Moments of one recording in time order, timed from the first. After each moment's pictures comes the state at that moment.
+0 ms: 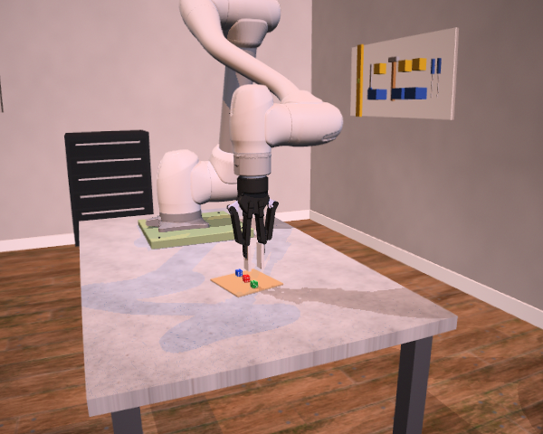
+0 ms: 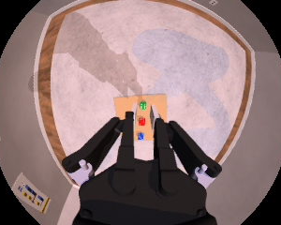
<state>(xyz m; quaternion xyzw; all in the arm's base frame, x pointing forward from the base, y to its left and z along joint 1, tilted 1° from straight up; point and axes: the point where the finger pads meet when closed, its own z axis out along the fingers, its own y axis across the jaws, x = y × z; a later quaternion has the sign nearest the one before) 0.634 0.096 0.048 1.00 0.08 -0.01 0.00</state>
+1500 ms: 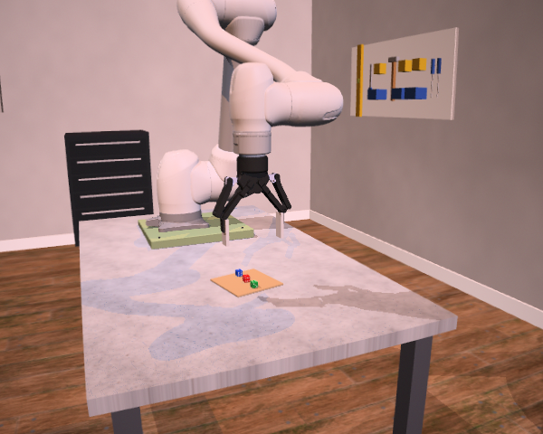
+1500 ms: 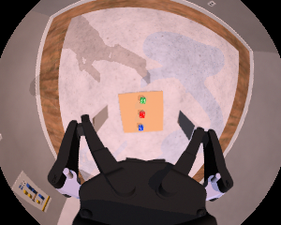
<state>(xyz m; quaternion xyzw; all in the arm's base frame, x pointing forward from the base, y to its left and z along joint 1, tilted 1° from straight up) 0.634 0.096 0.097 1.00 0.08 -0.01 0.00</state>
